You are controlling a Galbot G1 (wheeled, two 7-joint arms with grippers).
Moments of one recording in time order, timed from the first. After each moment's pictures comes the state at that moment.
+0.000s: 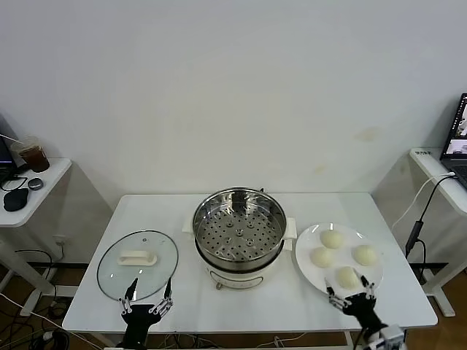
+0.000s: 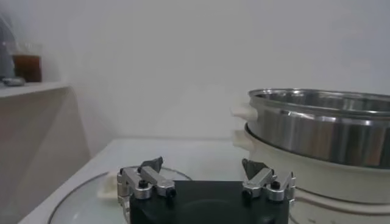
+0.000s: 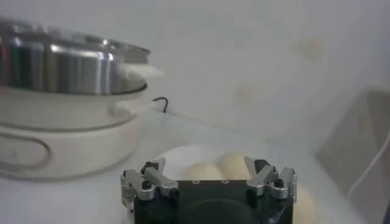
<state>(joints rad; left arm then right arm) 1.72 -1.33 -0.49 -2.02 -0.19 -0.10 -0.11 -1.50 1.01 0.71 1.82 -0.09 0.02 -0.27</state>
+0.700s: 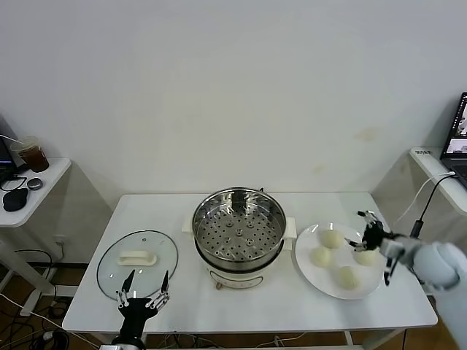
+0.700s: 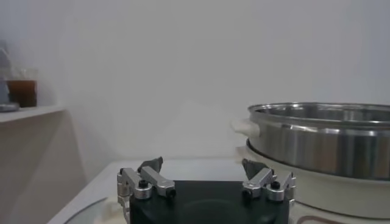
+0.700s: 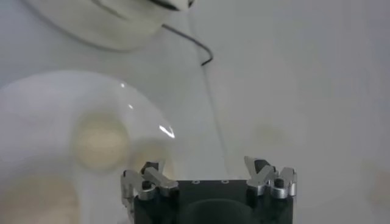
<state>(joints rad) 1.71 -1.35 -0.54 -2.00 -0.16 -0.18 -0.08 -0.62 0.68 0.10 1.39 -0.39 0.02 -0.84</state>
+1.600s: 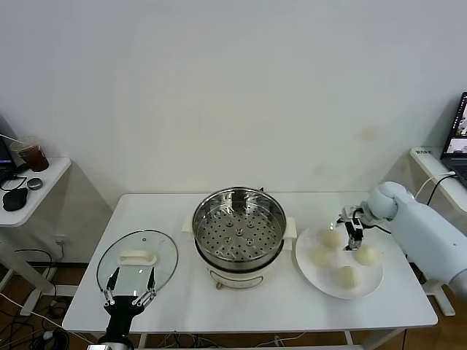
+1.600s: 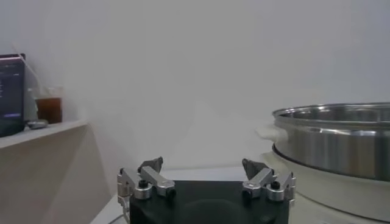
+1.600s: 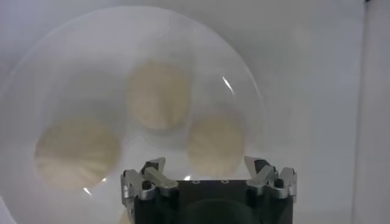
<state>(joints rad) 1.70 -1.35 -0.60 -1.99 -0.13 -0.20 -0.08 -0.11 0.84 -0.51 0.94 -0.36 -0.03 -1.14</state>
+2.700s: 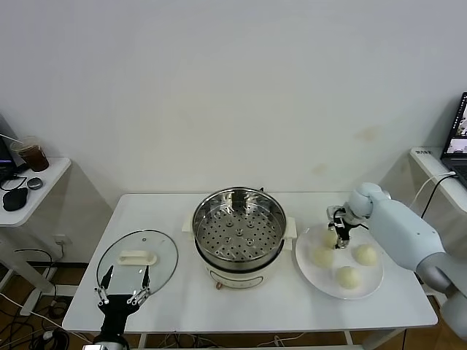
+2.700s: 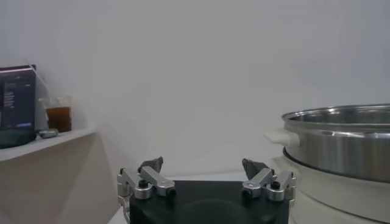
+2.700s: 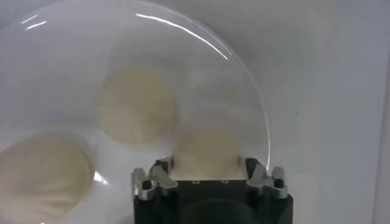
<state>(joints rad) 1.70 -1.35 -0.62 -1.99 -0.12 -0.22 -0.08 -0.08 0.96 -0.55 0.80 -0.41 -0.04 -1.11</state>
